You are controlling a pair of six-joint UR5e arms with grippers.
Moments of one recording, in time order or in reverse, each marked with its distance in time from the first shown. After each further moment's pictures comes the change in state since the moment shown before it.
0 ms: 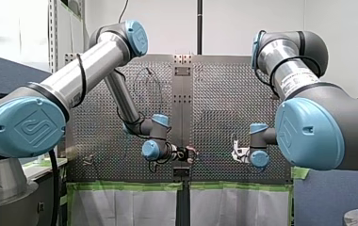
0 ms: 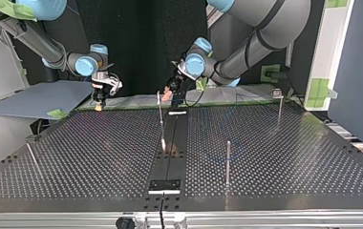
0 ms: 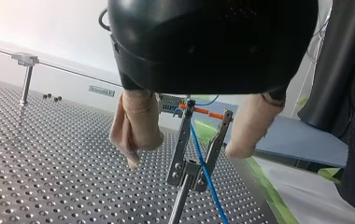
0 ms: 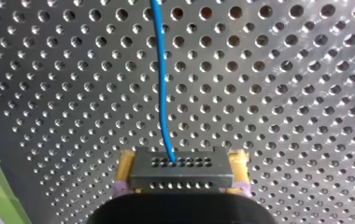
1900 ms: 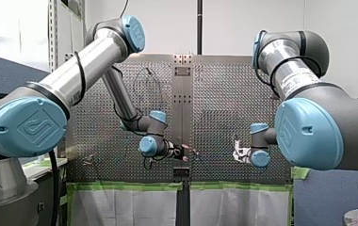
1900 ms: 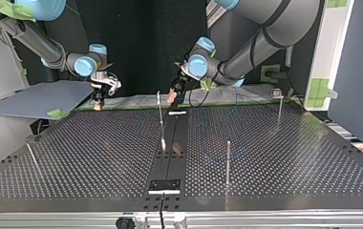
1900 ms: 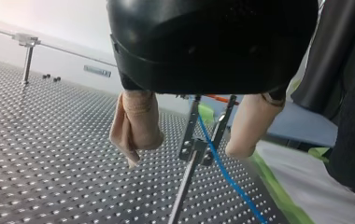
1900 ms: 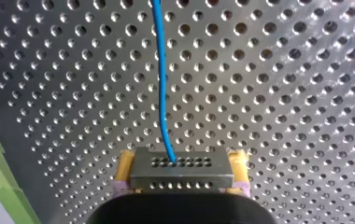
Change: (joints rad) left arm 0.019 0.049 -0.034 -0.046 -0.057 0.020; right arm -0.009 -0.001 0.000 0.013 0.006 0.002
